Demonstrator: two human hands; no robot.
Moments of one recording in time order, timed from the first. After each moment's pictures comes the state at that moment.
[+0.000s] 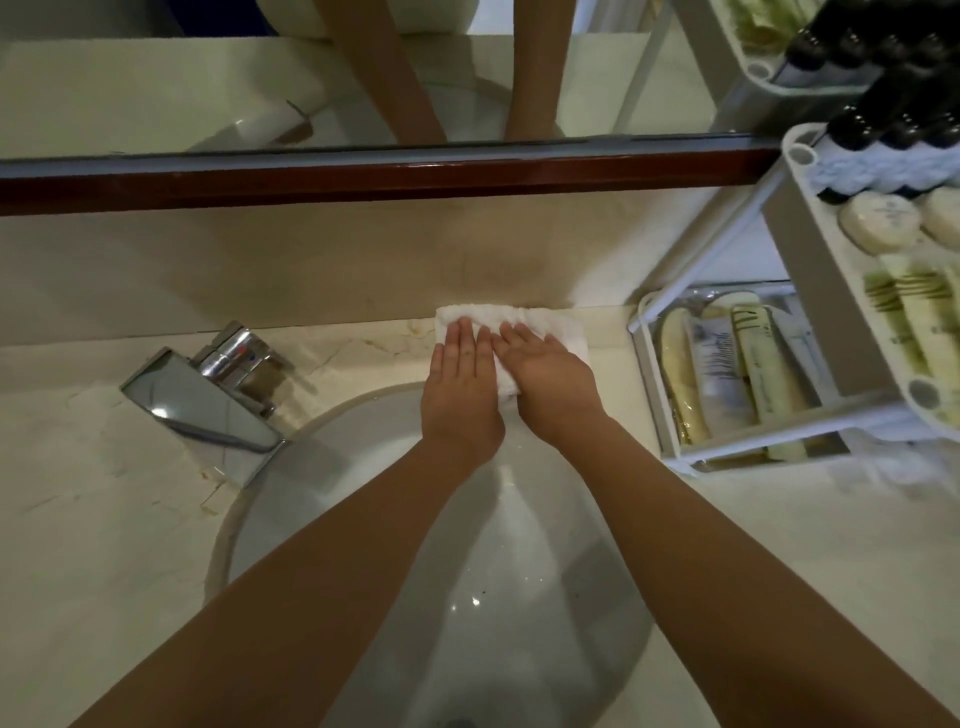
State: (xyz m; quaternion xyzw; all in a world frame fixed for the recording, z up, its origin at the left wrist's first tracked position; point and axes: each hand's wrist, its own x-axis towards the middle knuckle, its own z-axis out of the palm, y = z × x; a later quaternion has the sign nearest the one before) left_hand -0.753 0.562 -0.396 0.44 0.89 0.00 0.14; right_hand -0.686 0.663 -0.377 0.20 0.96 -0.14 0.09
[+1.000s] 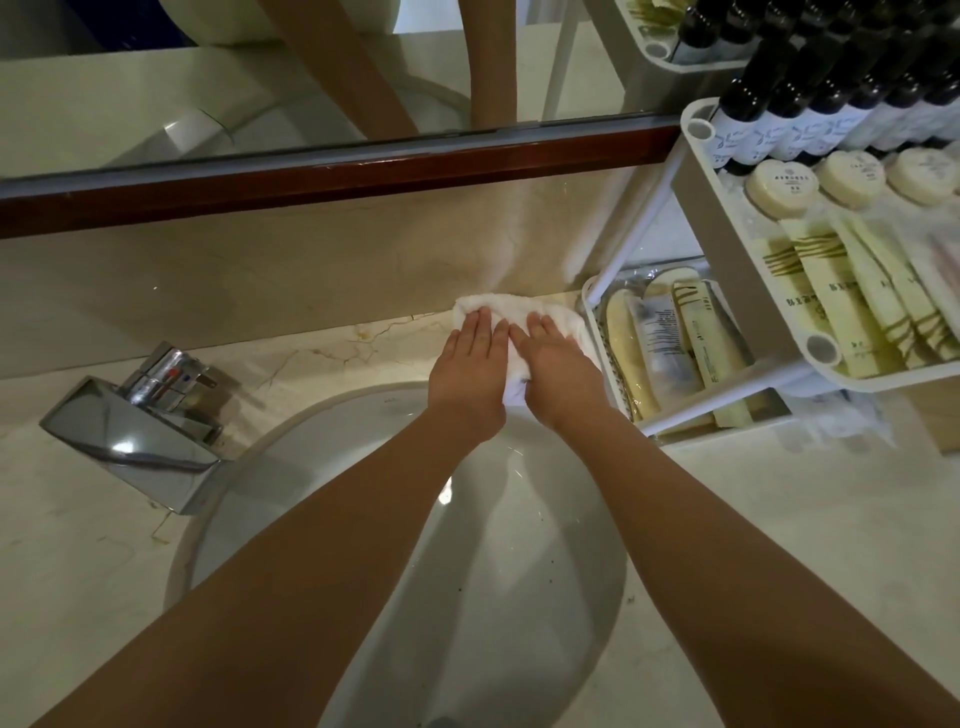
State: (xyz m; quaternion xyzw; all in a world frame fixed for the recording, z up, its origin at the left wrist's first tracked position) left_hand -0.736 0.610 -0.389 0.54 0.83 -0.03 0.17; right_hand -0.647 0.695 -0.376 0.34 0.92 -0.16 0.12
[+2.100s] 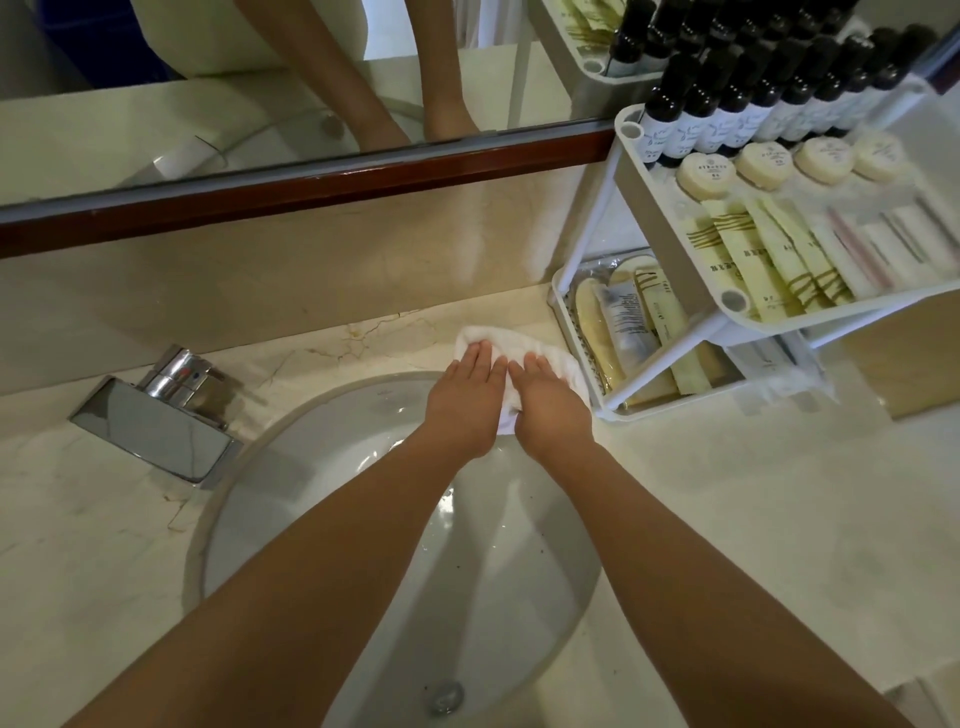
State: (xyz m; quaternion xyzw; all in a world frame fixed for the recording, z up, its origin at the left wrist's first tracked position) left_hand -0.708 0.583 -0.386 0.59 0.78 -0.07 0.19; right_hand -0.602 0.645 -0.374 0.40 0.88 -0.21 0.12
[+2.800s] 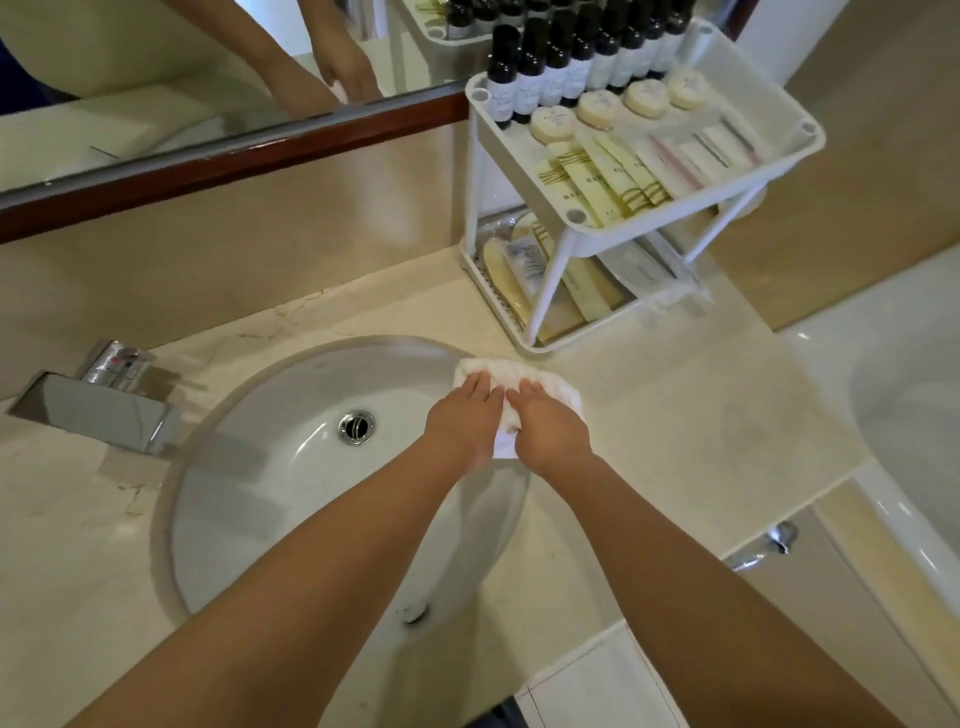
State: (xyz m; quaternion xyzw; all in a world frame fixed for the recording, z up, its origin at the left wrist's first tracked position) left_hand -0.605 0.543 -0.360 0.65 0.70 -0.09 0.27; right_hand -0.483 0.588 -0.361 0.47 0.83 -0.25 0.15
